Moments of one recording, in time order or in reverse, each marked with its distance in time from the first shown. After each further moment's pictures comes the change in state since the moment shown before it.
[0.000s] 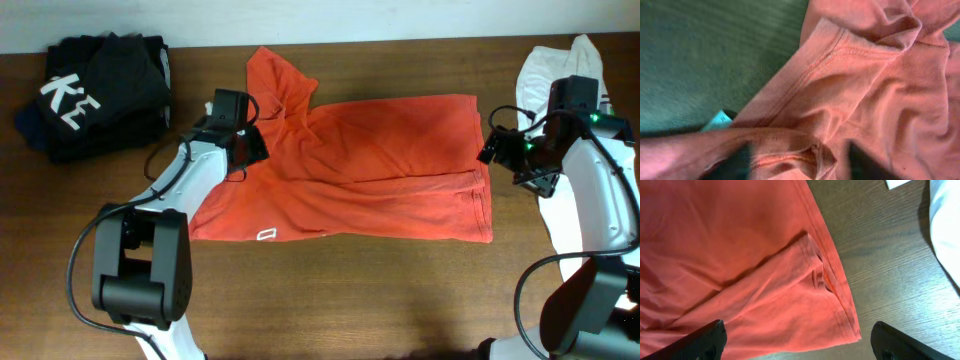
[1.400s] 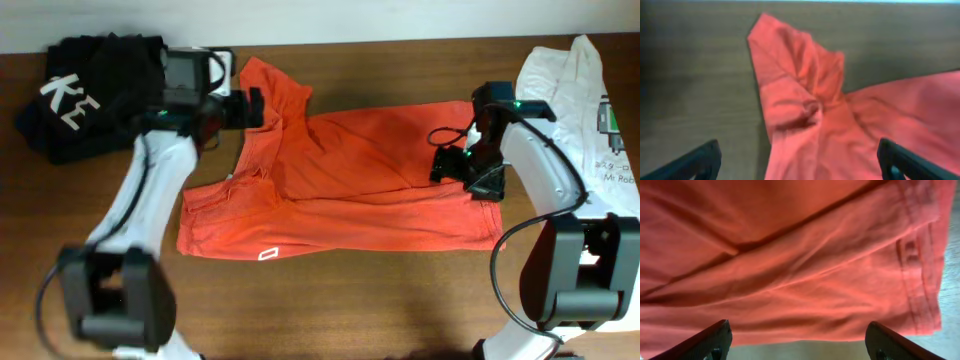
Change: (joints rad) left arm 0.071 -0.135 0.162 -0.030 0.176 0.405; right arm 0.235 0.162 0.031 -0.110 0.035 0.004
